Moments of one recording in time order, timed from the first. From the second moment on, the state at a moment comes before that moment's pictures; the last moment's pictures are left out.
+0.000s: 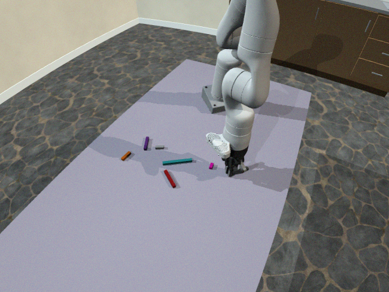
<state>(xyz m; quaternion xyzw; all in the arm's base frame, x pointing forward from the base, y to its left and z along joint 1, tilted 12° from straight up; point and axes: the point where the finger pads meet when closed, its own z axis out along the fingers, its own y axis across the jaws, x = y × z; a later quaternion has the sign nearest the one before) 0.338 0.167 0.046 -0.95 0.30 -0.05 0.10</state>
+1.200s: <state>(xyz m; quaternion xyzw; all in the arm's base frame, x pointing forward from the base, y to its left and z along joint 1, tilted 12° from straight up) 0.338 0.166 0.046 -0.95 0.30 -0.05 0.09</state>
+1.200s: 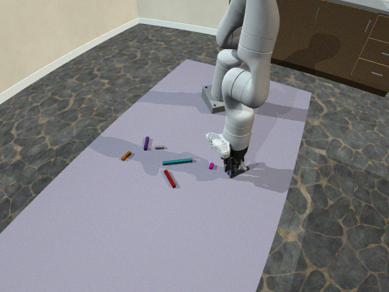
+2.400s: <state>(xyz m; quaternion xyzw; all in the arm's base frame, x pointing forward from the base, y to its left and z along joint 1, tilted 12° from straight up) 0.325 0.148 0.119 -0.95 0.30 -0.05 0.09</state>
